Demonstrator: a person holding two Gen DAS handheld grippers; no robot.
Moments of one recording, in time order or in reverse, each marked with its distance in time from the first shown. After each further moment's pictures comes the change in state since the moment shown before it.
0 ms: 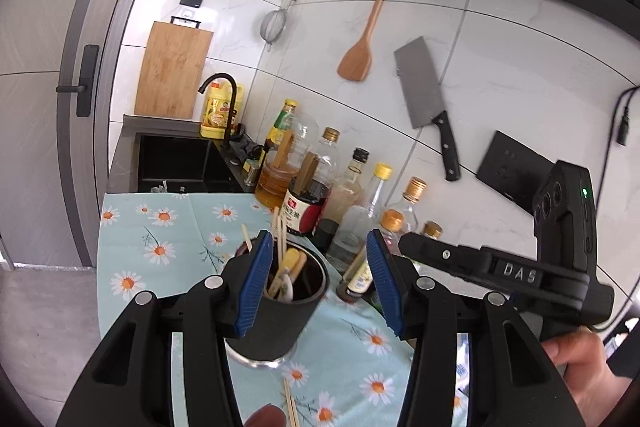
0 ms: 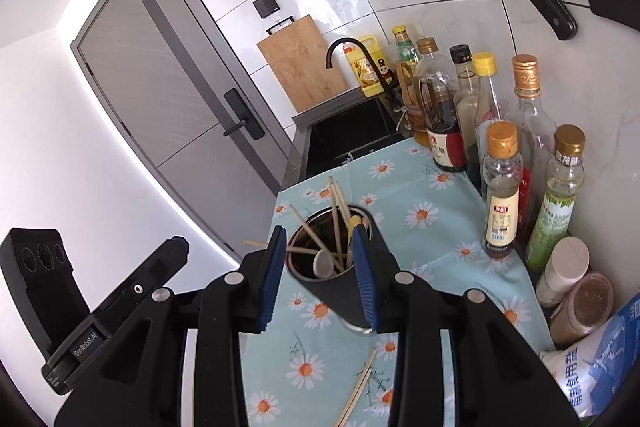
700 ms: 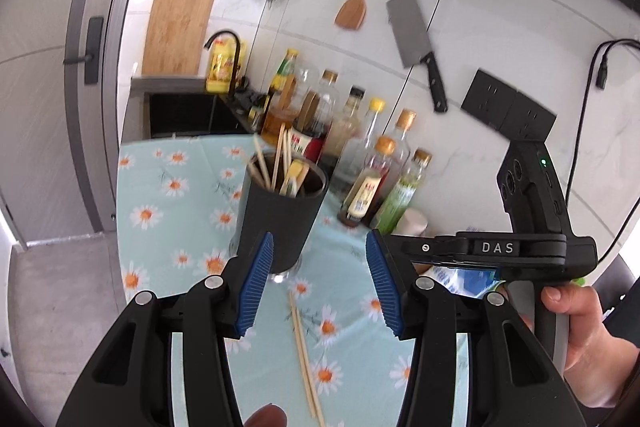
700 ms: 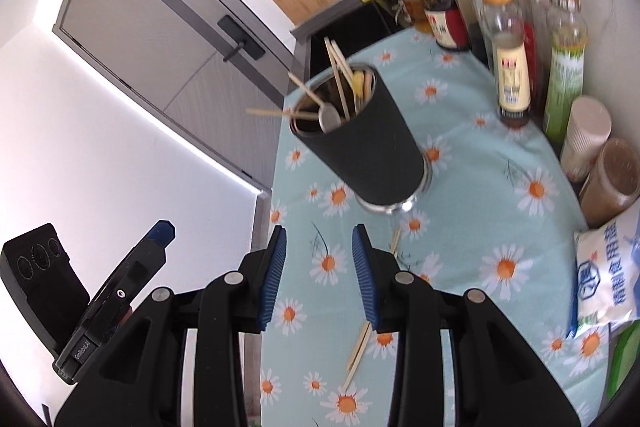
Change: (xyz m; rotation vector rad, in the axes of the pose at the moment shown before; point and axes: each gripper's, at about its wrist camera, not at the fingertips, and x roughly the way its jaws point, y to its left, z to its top) left arm -0.049 -0.001 -0.059 0.005 0.169 0.027; right arm 0.009 -0.005 -0.074 0.117 0.314 0.041
